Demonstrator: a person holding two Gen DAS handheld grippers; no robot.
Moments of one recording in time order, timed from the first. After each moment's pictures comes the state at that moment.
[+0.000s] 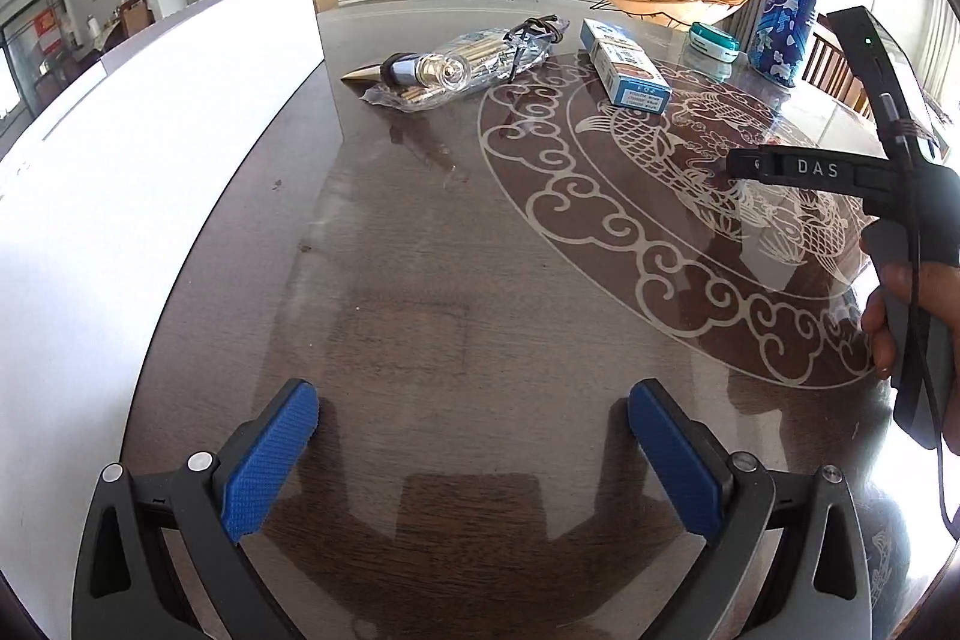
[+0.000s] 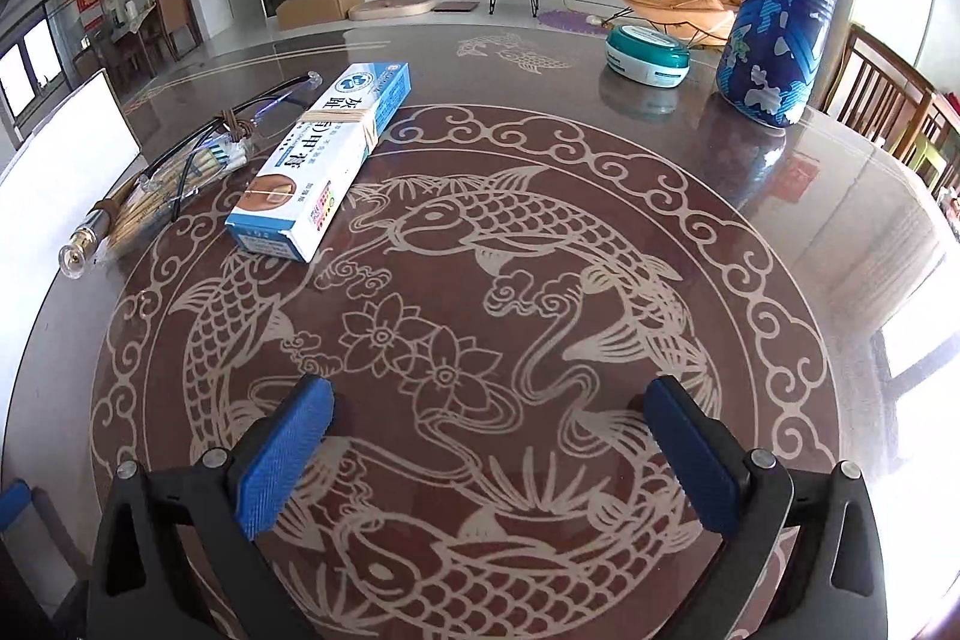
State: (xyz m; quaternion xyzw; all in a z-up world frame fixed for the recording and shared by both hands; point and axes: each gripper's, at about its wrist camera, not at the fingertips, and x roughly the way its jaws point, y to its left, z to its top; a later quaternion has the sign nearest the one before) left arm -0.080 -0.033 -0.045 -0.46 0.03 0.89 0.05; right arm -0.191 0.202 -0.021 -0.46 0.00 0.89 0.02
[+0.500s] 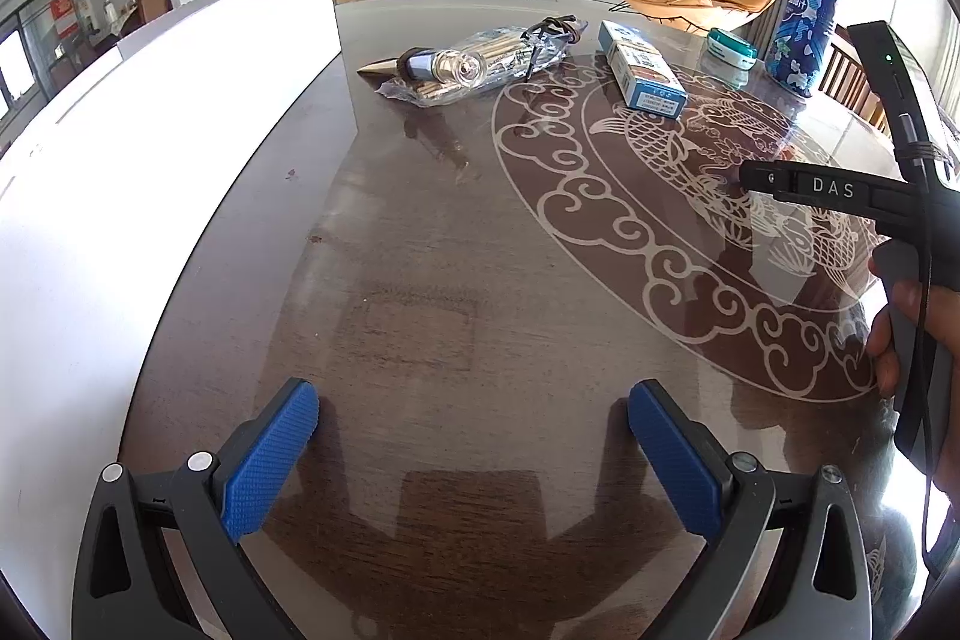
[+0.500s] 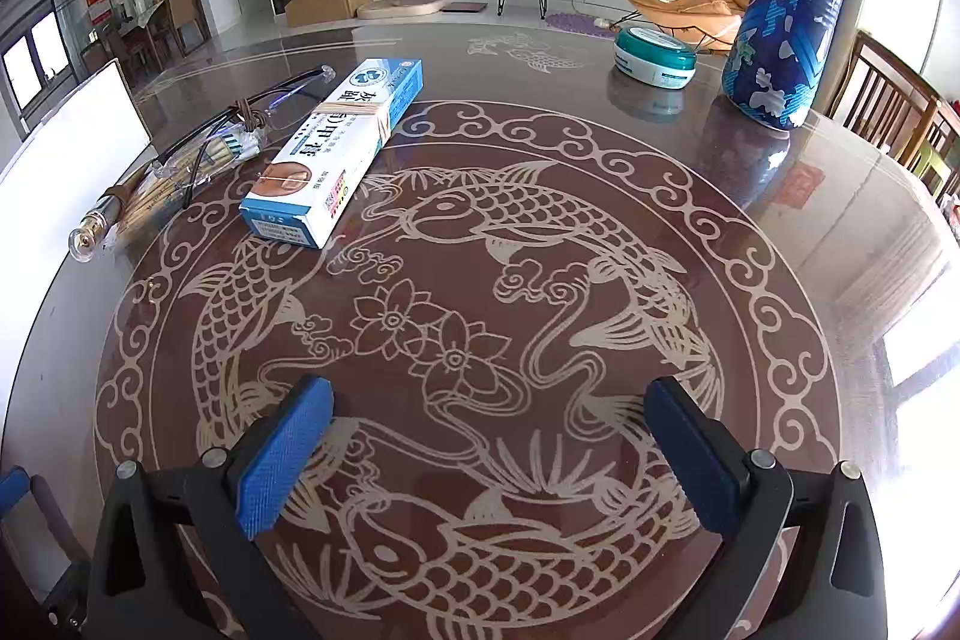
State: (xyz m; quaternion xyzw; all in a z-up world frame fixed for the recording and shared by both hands) left arm -0.080 -0.032 -0.045 -0.47 0.02 0.88 0.03; right arm -0.189 0.204 -0.022 -0.46 0.00 0.89 0.01
